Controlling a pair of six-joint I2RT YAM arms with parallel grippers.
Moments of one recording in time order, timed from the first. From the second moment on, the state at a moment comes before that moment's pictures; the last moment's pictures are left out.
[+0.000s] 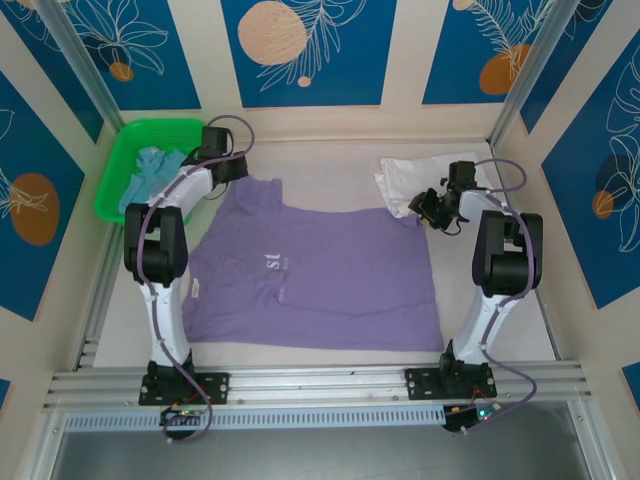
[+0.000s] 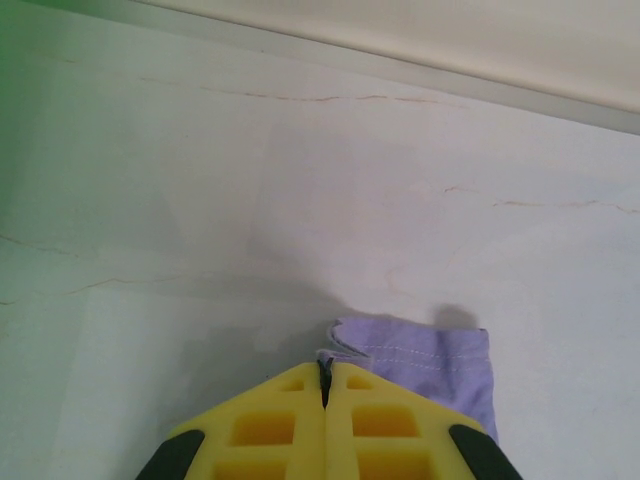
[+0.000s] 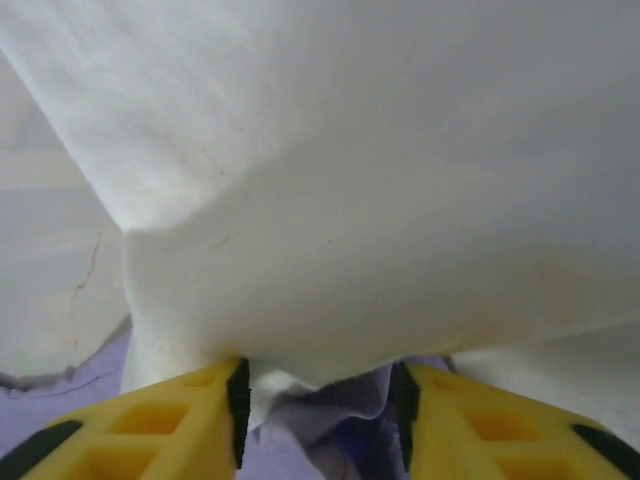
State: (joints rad) left arm -0.14 2.13 1.71 -0.34 0.06 -0.33; right arm -0.12 1.90 1.24 -0.42 -0.39 0.56
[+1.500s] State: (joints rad) left arm -0.18 2.08 1.55 -0.12 0.03 -0.36; right arm -0.23 2.73 2.56 -0.87 -0.33 0.95
